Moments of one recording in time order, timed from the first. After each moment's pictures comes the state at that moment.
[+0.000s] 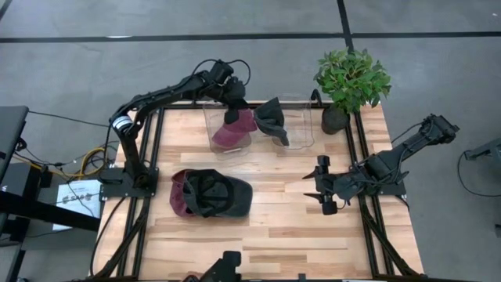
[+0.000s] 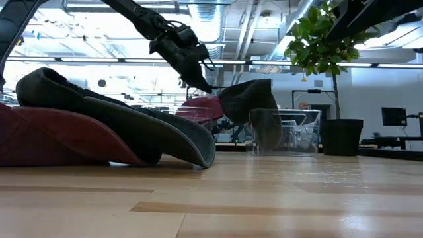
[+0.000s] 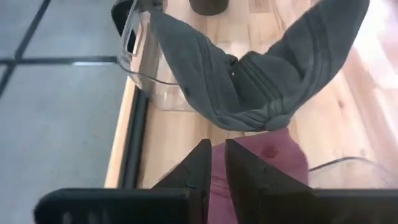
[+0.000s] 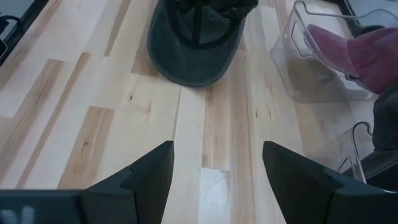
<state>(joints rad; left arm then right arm) 0.66 1.84 1.52 -0.49 0.41 0.57 0.53 0.99 0.79 -0.59 0.45 0.13</state>
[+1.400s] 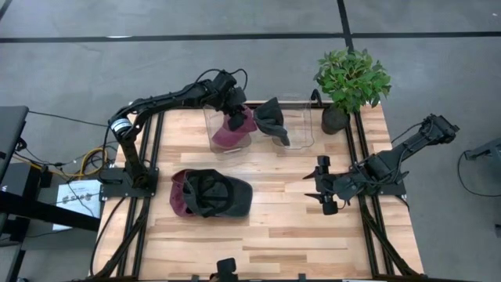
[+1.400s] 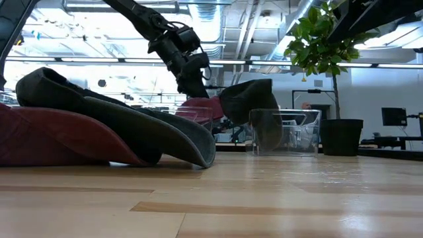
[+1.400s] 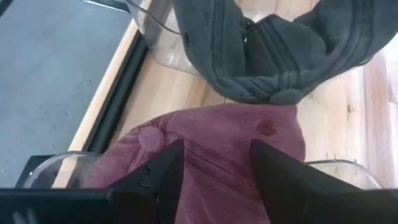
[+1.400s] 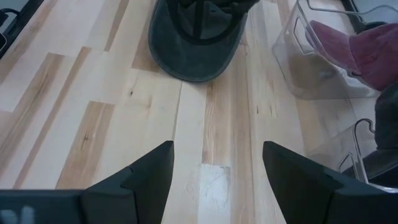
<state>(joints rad) 0.59 1.82 1.44 -0.49 0.25 0.31 0.53 0.99 0.79 -0.61 0.44 0.13</state>
